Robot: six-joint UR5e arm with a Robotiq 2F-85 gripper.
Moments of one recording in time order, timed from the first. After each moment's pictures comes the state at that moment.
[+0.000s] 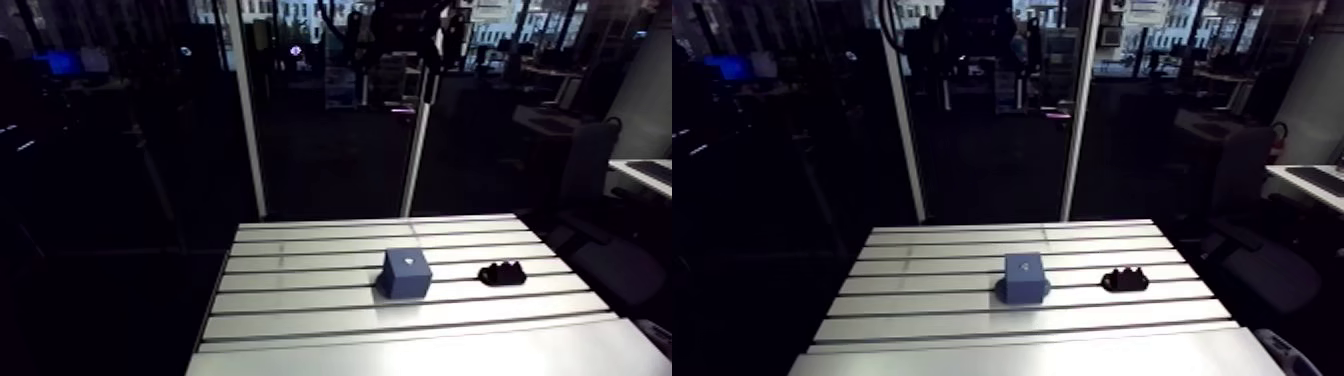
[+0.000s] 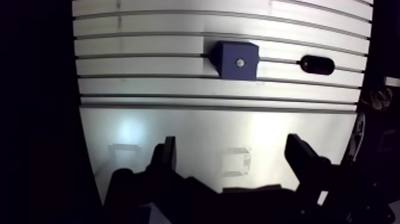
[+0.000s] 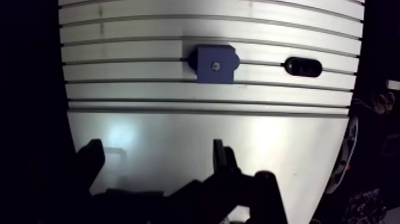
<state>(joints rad) -0.09 -1.50 1.40 -1.43 -1.58 -1.70</state>
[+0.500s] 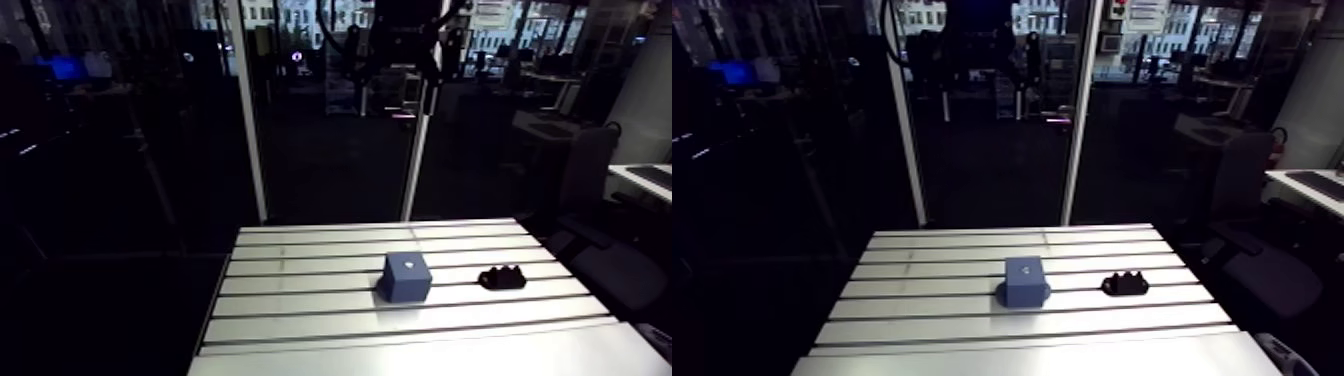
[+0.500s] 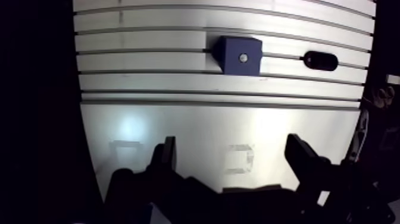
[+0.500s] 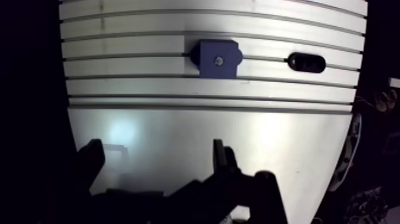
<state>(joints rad) -0.09 -1.51 1.42 -1.43 -1.58 -1.70</state>
